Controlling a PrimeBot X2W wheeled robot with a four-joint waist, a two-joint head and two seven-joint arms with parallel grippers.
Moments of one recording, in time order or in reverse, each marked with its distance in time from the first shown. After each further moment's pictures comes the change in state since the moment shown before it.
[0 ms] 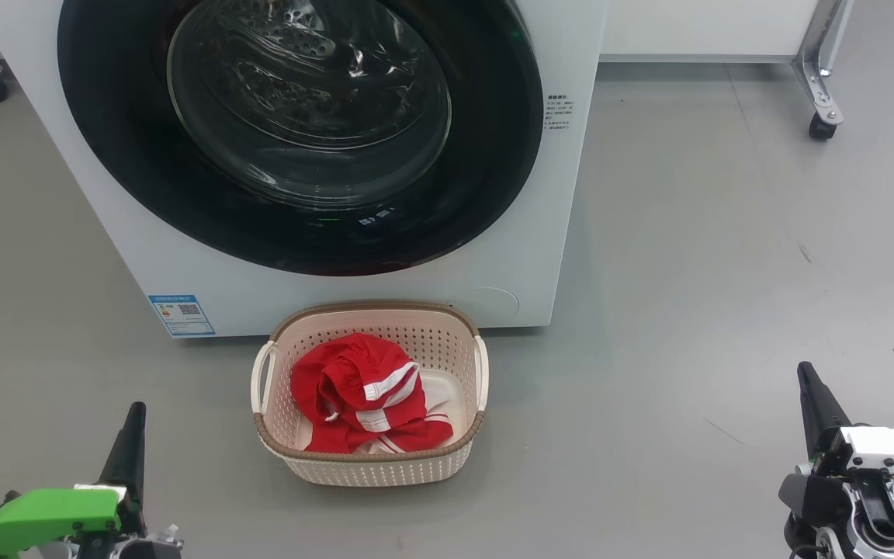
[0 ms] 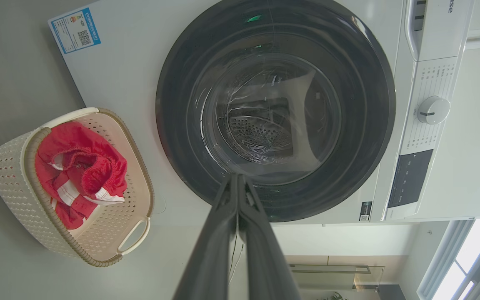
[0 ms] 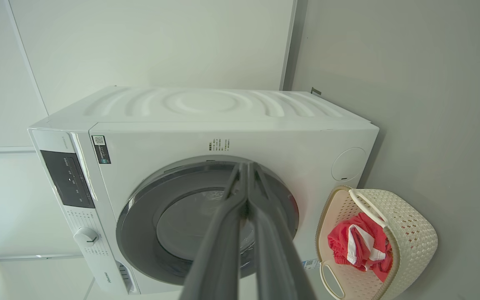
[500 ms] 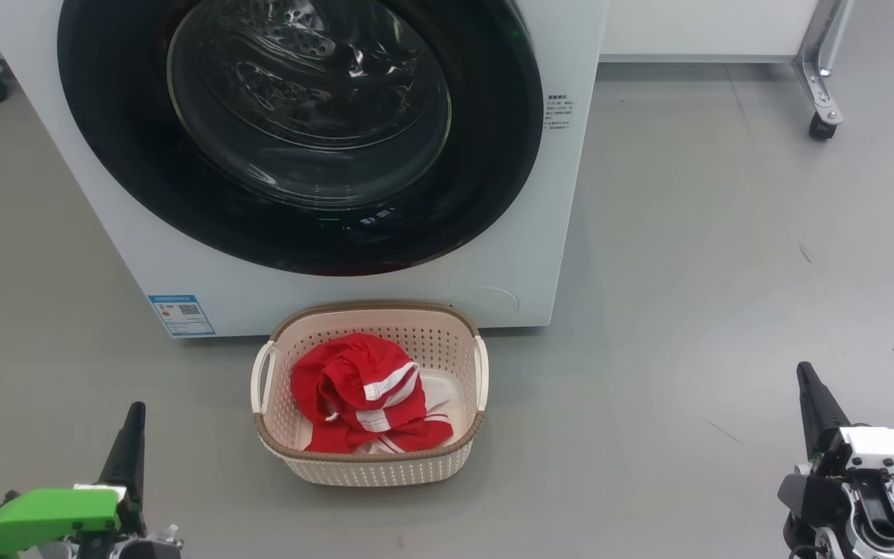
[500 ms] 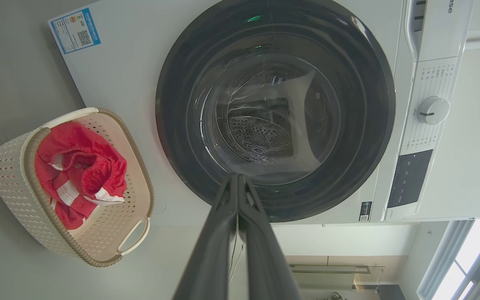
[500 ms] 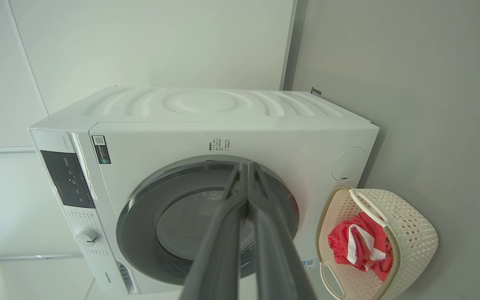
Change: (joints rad) left arm 0.000 0.000 0.001 -0.001 0.000 0.000 0.000; right arm 0.000 0.002 -0.001 0.000 -0.002 0.000 0.000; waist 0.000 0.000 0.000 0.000
